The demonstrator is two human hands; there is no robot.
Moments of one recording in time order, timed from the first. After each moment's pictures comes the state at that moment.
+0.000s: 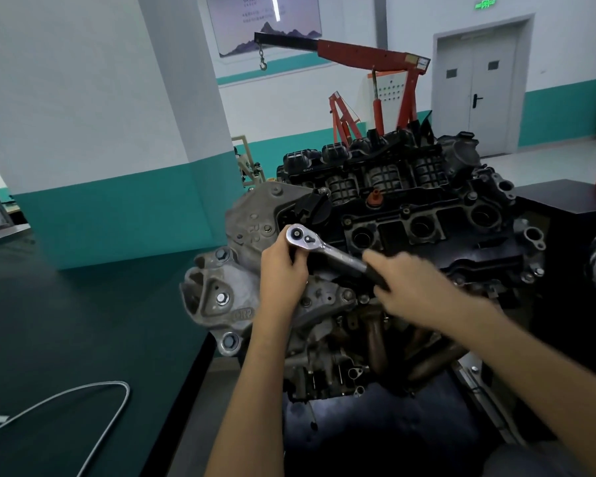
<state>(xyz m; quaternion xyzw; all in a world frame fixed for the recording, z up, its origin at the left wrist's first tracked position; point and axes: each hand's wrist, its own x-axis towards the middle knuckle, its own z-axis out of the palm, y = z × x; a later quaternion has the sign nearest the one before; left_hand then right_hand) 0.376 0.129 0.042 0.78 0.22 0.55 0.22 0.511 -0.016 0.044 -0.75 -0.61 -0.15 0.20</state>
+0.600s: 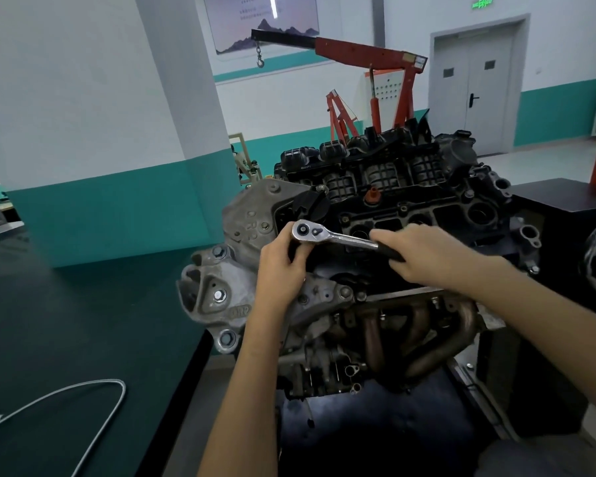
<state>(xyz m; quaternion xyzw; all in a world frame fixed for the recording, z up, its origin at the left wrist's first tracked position) 0.372 0.130 0.043 0.81 0.17 0.53 0.20 0.544 -0.015 0.075 -0.75 -0.63 -0.19 0.11</state>
